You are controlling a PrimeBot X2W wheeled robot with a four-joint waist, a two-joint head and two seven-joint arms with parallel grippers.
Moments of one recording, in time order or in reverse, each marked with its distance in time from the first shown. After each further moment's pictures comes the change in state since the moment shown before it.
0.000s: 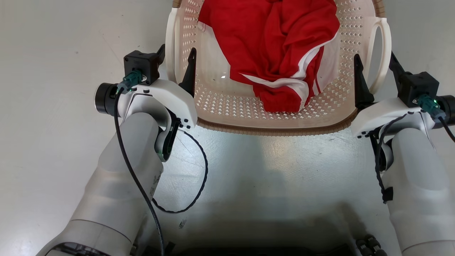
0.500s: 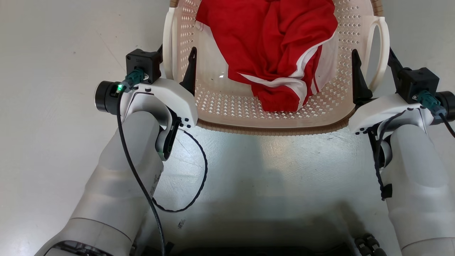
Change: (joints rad) left arm -0.012 0.000 -0.012 0.013 0.006 0.008 0.000; right arm -0.016 -0.001 0.023 0.002 0.032 0.000 0.000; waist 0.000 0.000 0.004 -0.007
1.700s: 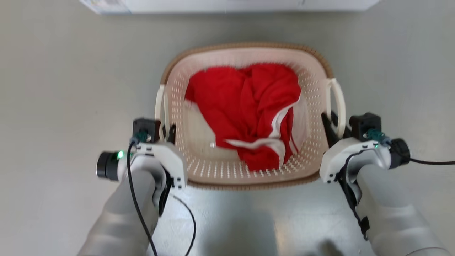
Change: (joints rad) left arm 0.132 0.002 -0.070 0.200 -0.044 -0.008 0.002; right arm 0.007 0.000 0.262 0.329 0.169 -0.002 -0.007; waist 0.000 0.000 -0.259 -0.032
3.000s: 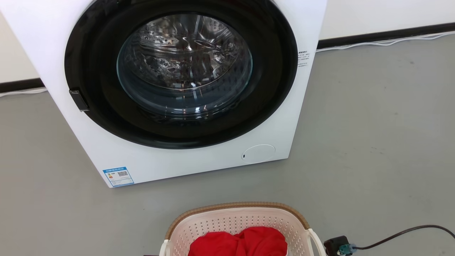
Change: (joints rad) left arm 0.497 0.010 -0.267 0.100 -0.280 0.019 0.056; right arm 0.422 -0.002 0.433 0.074 0.387 -0.008 0.235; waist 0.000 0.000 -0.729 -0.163
